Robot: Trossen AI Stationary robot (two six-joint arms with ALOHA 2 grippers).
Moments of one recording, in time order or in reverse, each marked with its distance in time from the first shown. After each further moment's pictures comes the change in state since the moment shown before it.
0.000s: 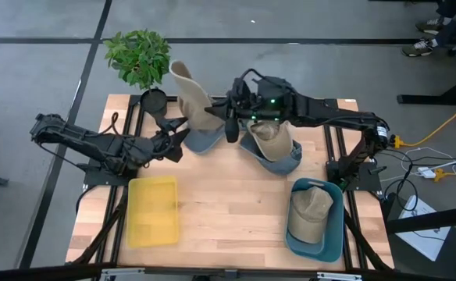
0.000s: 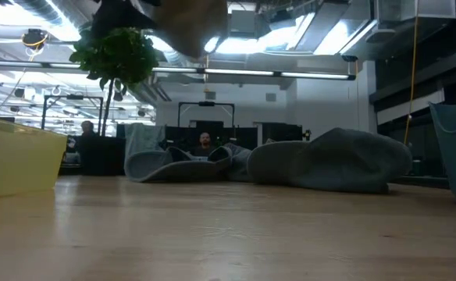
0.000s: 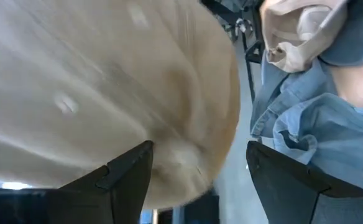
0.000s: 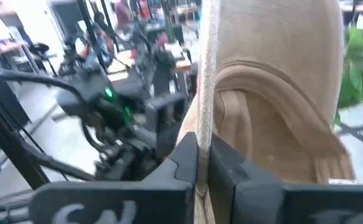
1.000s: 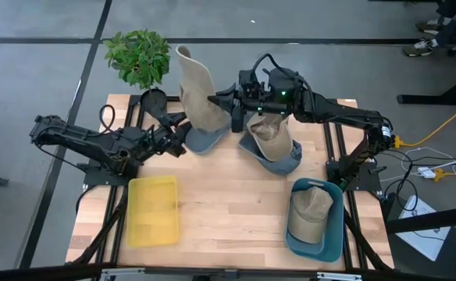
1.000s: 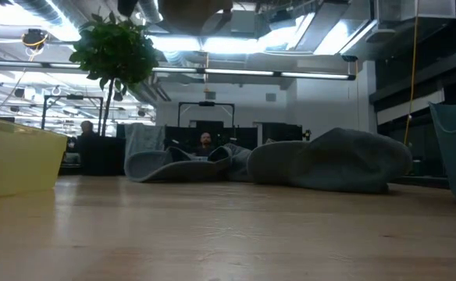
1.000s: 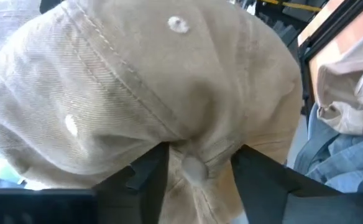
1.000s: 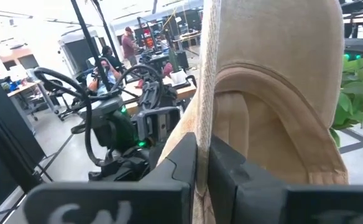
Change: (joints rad) left arm 0.050 0.022 0.000 0.387 0.125 0.192; right arm -0.030 -0.030 0.000 0.072 -0.029 0.094
